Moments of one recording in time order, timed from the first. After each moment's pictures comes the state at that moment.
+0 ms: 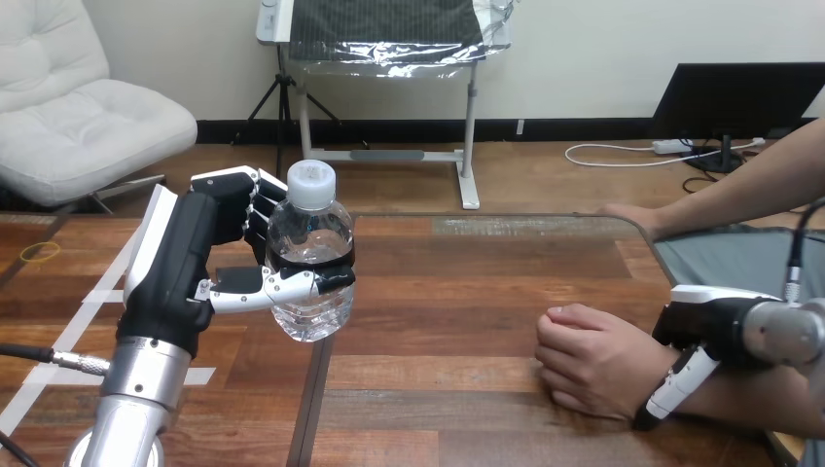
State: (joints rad) left arm -0.04 0.29 0.06 0.08 0.09 -0.39 -0.07; right arm -0.51 -0.72 0.40 0.57 -0.65 0.10 0.65
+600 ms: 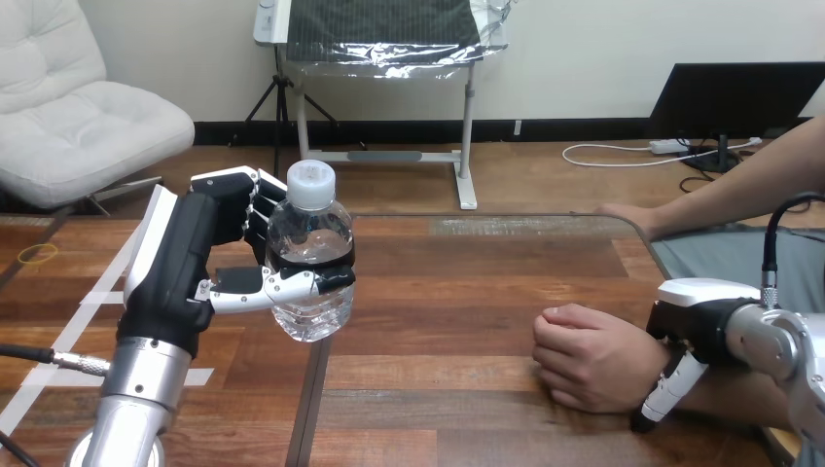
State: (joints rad) left arm -0.04 0.29 0.06 0.08 0.09 -0.39 -0.07; right arm -0.46 -0.72 0.44 0.44 -0.75 0.18 0.61
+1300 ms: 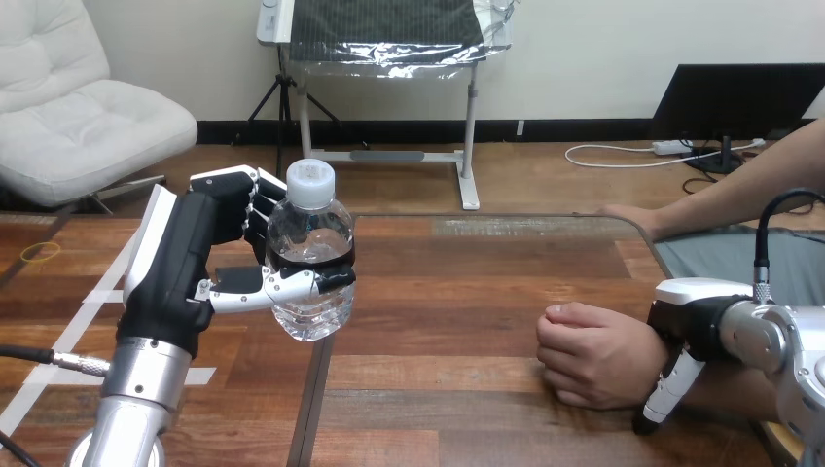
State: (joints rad) left arm -0.03 0.28 0.06 0.07 0.09 -0.39 -0.07; right arm -0.48 -0.71 0.46 0.44 -0.78 0.20 0.64
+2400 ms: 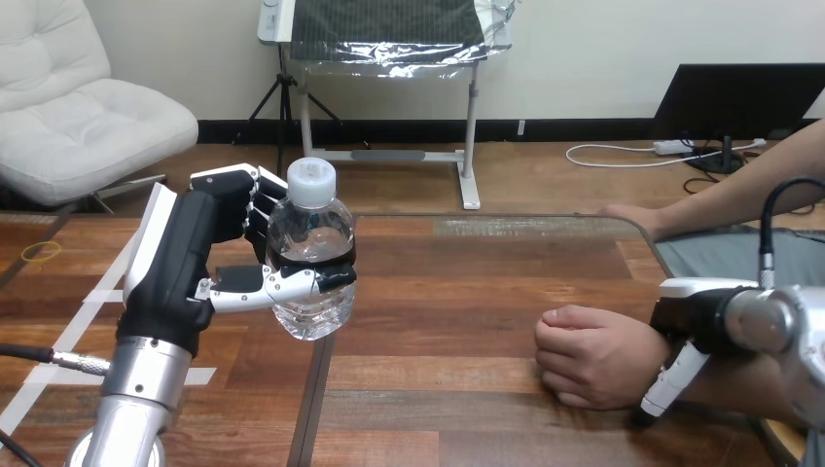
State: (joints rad) left arm -0.03 0.28 0.06 0.06 0.09 -0.39 -0.07; right arm -0.52 -0.73 0.44 0.44 -0.73 0.21 0.78
